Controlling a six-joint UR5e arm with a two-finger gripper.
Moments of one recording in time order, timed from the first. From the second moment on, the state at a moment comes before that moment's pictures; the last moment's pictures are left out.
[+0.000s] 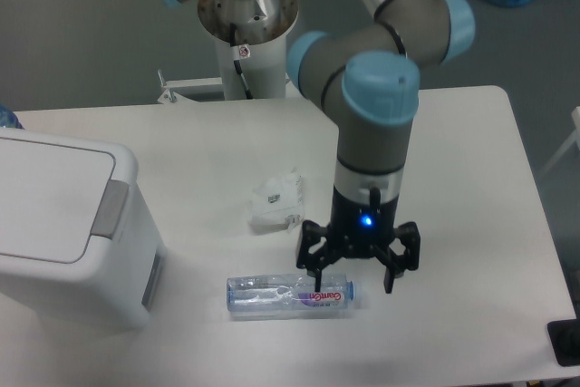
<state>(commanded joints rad) 2.47 -1.94 -1.37 -0.93 1.24 0.38</state>
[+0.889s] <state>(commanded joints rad) 2.28 -1.78 -1.39 -1.05 1.17 0.22</state>
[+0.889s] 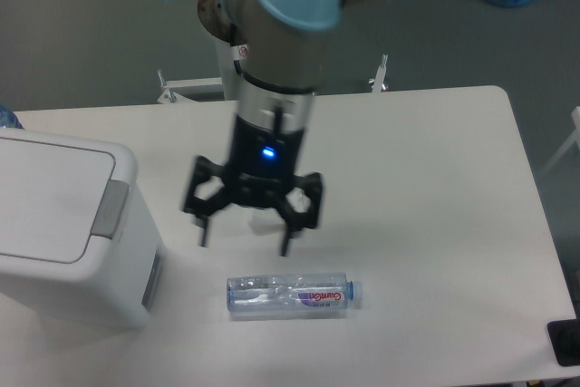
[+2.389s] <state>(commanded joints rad) 2.21 -1.77 -1.50 -1.03 1.19 0.19</state>
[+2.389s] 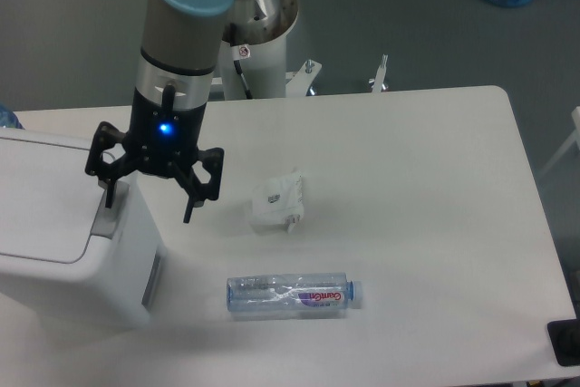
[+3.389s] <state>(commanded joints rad) 2.21 -1.76 -1.51 -1.02 1.19 0.19</state>
